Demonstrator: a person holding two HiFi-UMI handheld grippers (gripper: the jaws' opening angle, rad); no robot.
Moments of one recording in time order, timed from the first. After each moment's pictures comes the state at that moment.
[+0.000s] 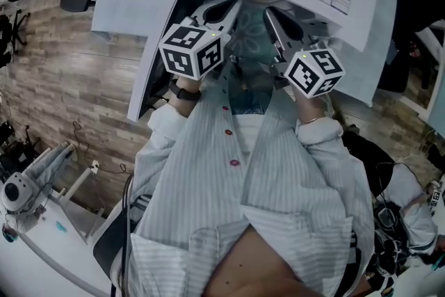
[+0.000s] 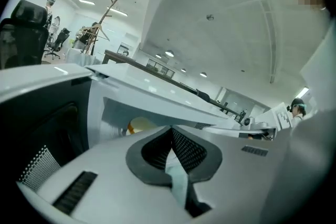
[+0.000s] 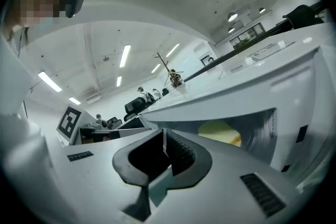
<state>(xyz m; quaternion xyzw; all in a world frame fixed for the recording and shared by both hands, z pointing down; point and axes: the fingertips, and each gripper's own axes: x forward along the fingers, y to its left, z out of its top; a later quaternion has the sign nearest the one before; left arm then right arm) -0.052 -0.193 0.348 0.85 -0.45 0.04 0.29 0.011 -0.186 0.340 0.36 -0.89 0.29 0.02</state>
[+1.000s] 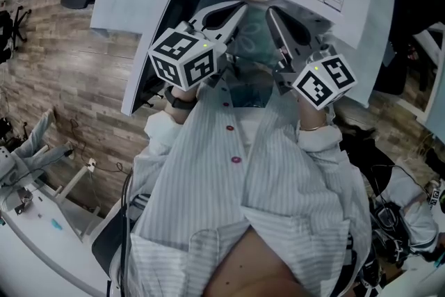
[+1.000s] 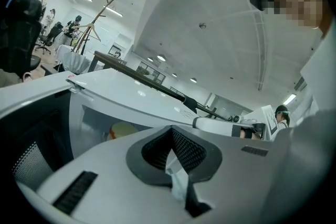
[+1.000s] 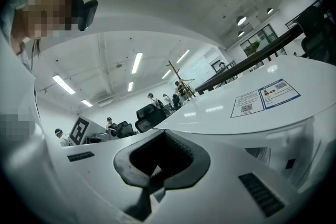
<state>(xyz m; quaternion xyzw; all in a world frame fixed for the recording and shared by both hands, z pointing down) -0.028 -0.171 0.308 0.87 -0.40 0.00 0.28 0.019 -0.172 0.282 0.31 -0.92 0.26 -0.01</state>
